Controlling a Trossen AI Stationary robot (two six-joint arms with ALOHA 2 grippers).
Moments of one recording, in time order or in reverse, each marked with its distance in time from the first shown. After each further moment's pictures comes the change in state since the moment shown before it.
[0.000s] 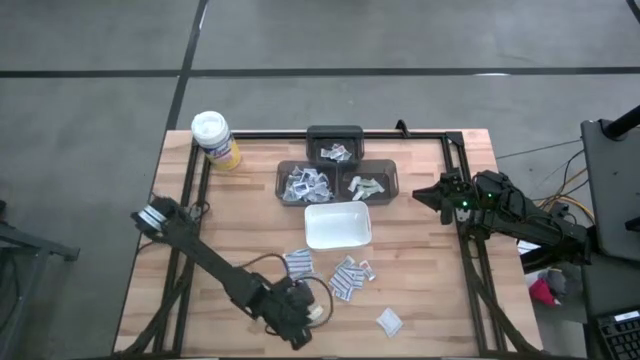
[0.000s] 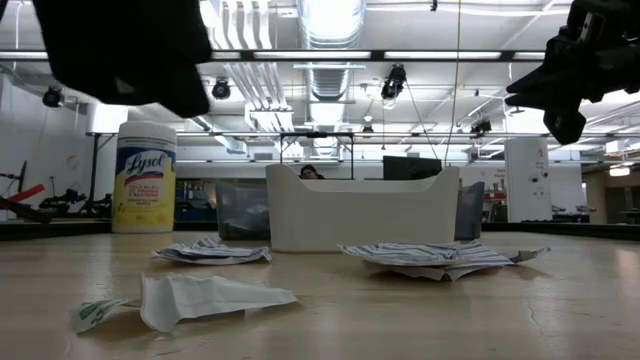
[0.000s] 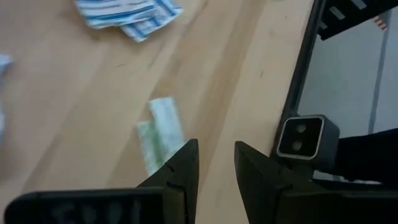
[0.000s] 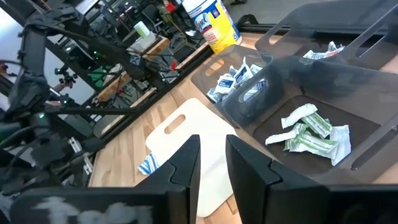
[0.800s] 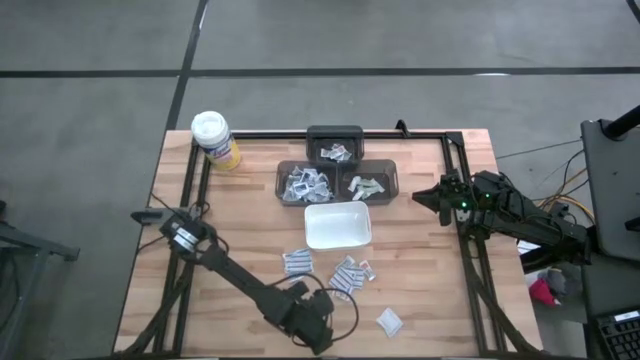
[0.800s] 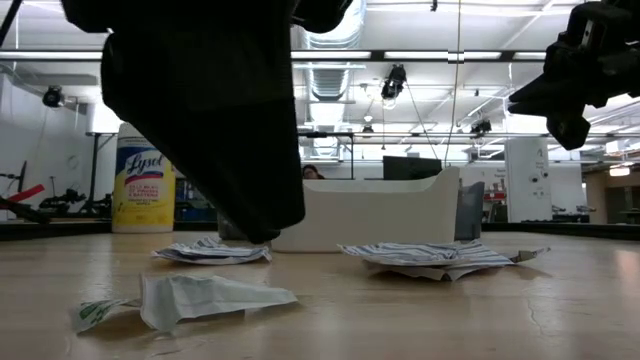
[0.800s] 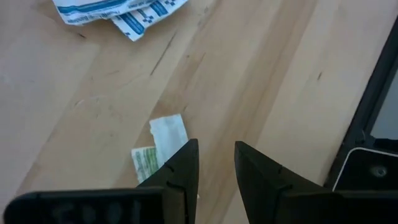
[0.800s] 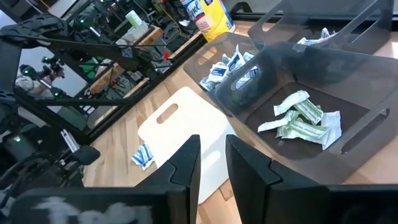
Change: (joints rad) left arm 0.035 0.321 0.416 -0.345 0.007 0.007; right arm 0.000 0.000 0.000 -0.052 0.000 -0.007
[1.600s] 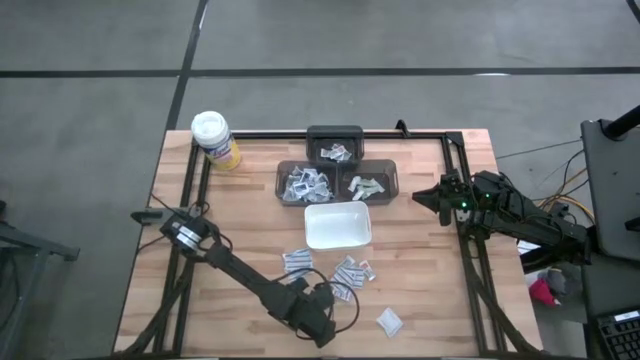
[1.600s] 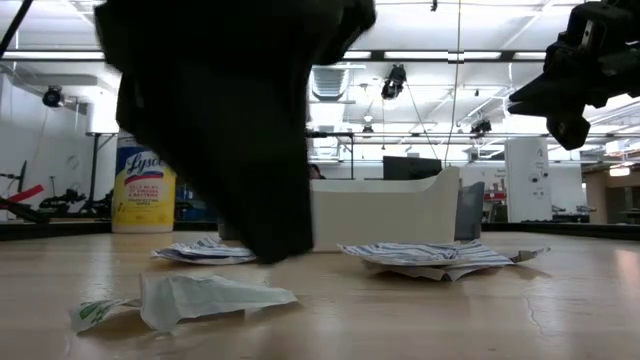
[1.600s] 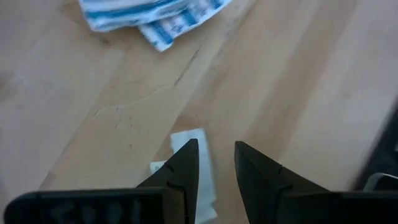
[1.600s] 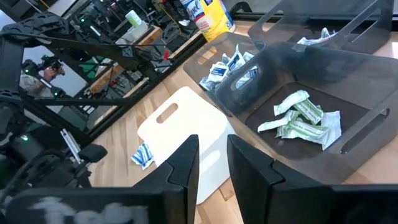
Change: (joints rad) left arm 0.033 0.006 -0.022 0.007 0.009 -0.032; right arm 0.000 0.000 0.000 0.000 0.000 -0.001
